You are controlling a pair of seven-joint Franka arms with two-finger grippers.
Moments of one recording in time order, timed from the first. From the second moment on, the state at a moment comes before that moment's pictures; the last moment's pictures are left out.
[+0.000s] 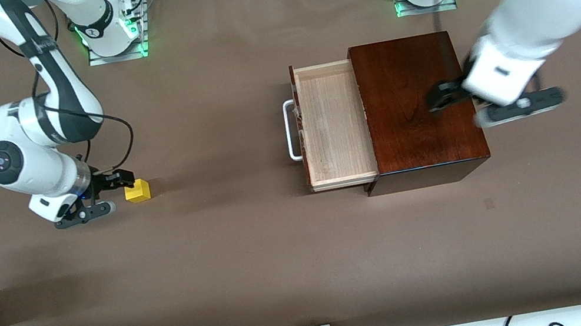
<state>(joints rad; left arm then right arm) -0.06 0.19 -0.18 -1.47 -0.03 1.63 -0.33 0.16 0.33 -0.04 -2.00 0.06 2.24 -0.06</state>
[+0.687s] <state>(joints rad) -0.06 0.01 0.00 -1.62 -0.04 1.57 0.00 0.16 0.46 -0.04 -2.12 0.07 2.48 -0.04</state>
